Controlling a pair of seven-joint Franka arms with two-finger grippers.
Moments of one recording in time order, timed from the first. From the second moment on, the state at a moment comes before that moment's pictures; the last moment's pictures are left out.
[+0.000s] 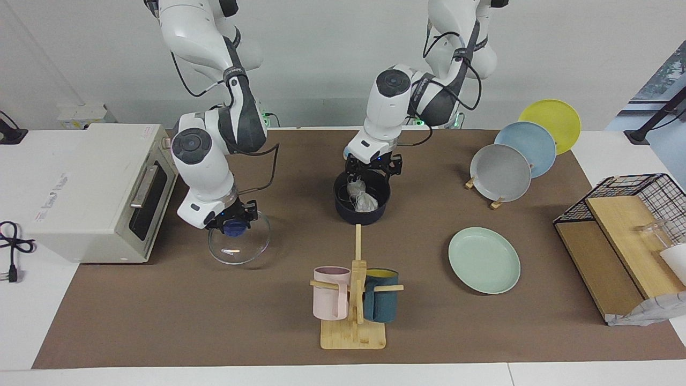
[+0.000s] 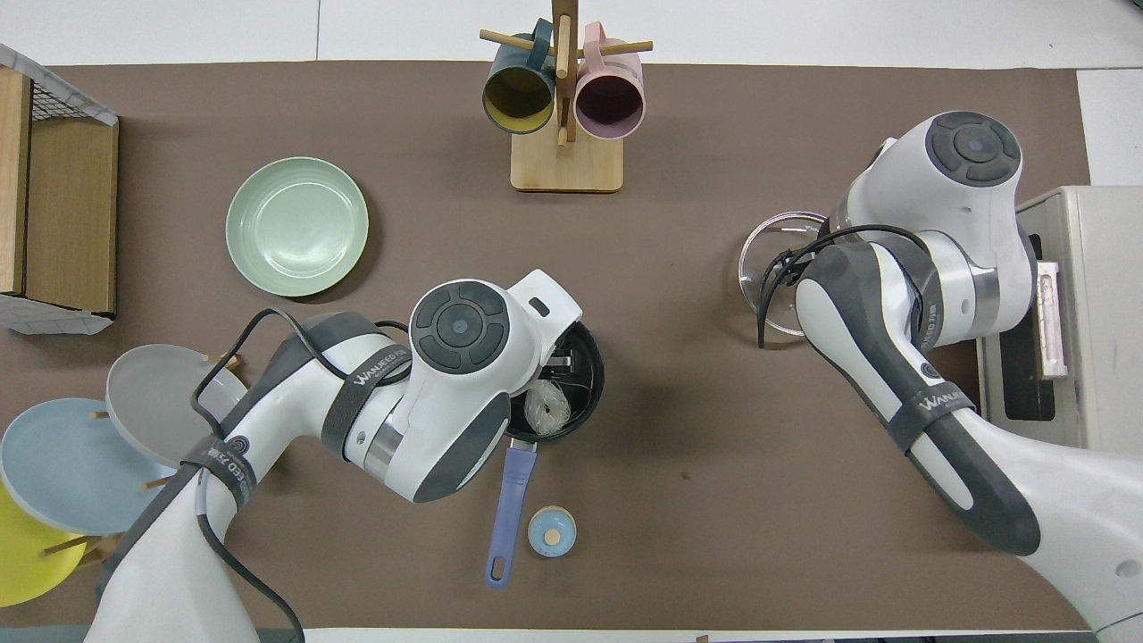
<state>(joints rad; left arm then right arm) -0.61 0.21 -0.09 -1.97 -0.06 2.17 -0.58 0.07 0.31 0.07 -1.85 -0.05 2.08 -0.05</state>
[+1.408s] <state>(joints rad) -0.61 0.25 -0.07 -1.92 -0.06 2.17 -0.59 0.06 0.19 0.08 -1.83 -0.05 1.97 -0.05</state>
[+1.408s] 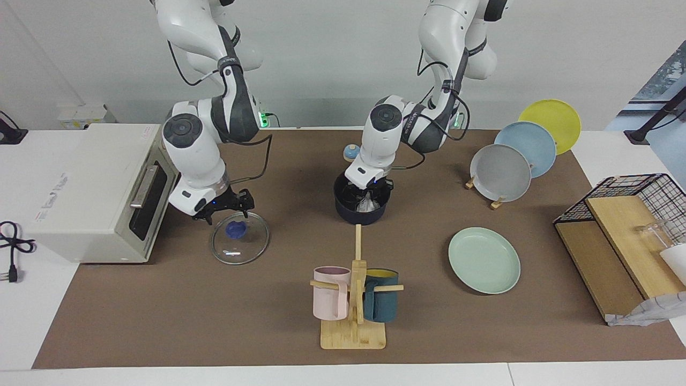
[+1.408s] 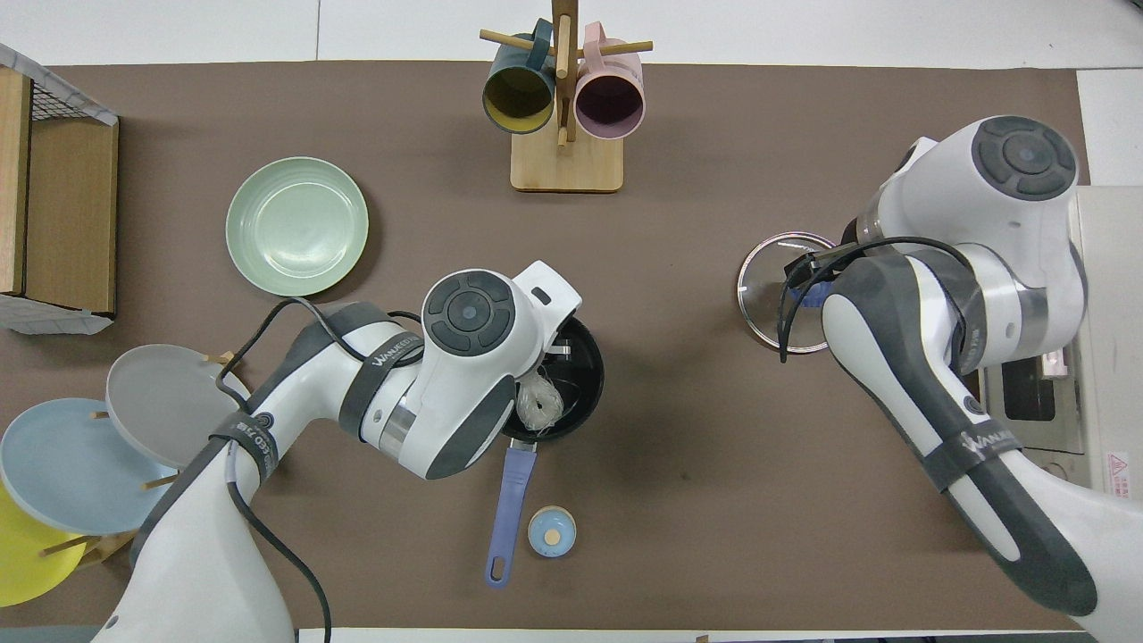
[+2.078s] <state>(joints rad) -0.46 0.16 -0.05 -1.64 -0.06 1.79 -0.55 0.04 0.03 0.04 -1.63 -0.05 1.57 -0.05</state>
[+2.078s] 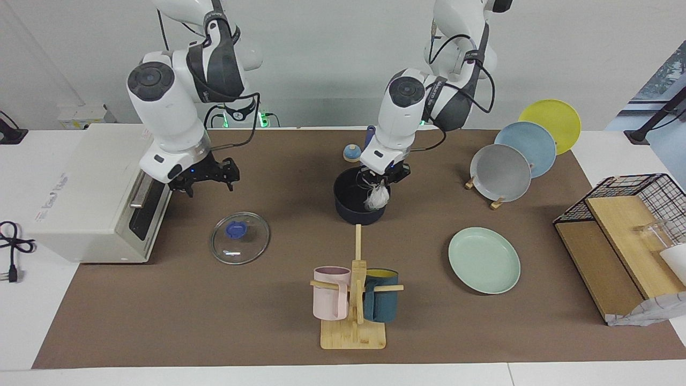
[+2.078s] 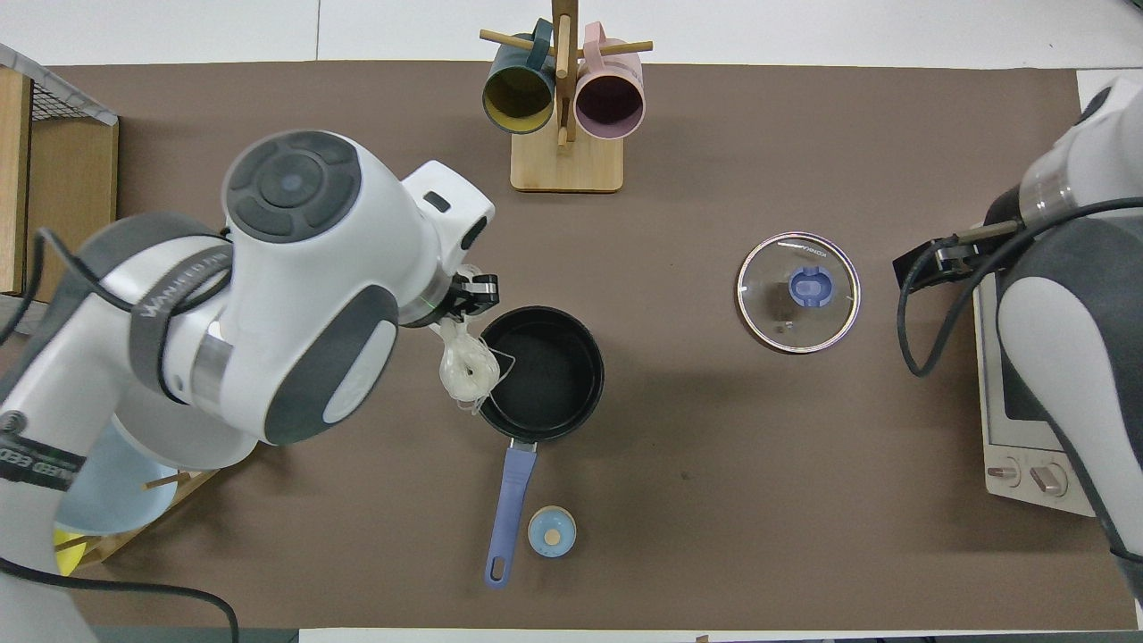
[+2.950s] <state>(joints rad) -0.11 0.29 -0.05 -1.60 -0.08 2.01 -0.23 0.04 -0.01 0.05 -1.64 -0.05 1.58 0.01</state>
